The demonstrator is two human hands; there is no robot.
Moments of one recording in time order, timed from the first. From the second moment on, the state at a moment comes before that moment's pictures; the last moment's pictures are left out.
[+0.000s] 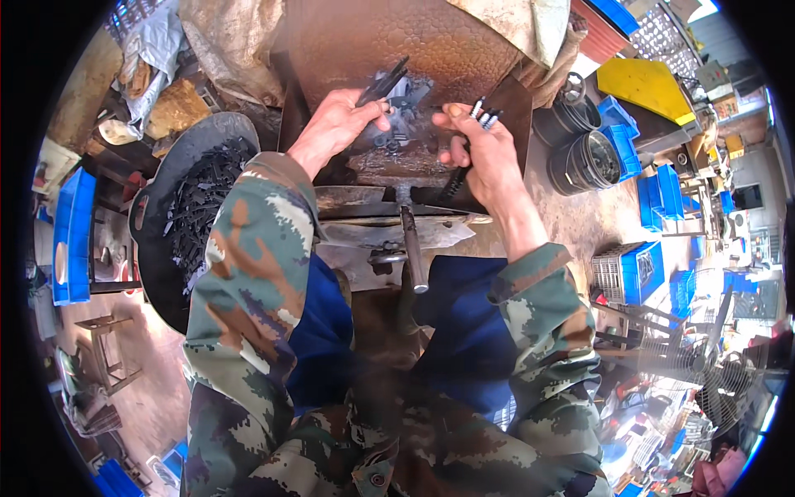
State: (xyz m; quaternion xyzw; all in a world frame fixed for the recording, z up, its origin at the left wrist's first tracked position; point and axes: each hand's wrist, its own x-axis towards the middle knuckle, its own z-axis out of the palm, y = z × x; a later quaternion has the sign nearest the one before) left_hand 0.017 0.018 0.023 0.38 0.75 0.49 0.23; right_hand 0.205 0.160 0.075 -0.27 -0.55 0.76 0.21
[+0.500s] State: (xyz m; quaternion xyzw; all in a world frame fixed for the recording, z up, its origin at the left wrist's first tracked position) left_hand 0.028 0.010 0.052 0.21 0.63 0.63 0.41; right_hand 0.205 0.157 0.074 -0.23 -0.58 0.74 0.26
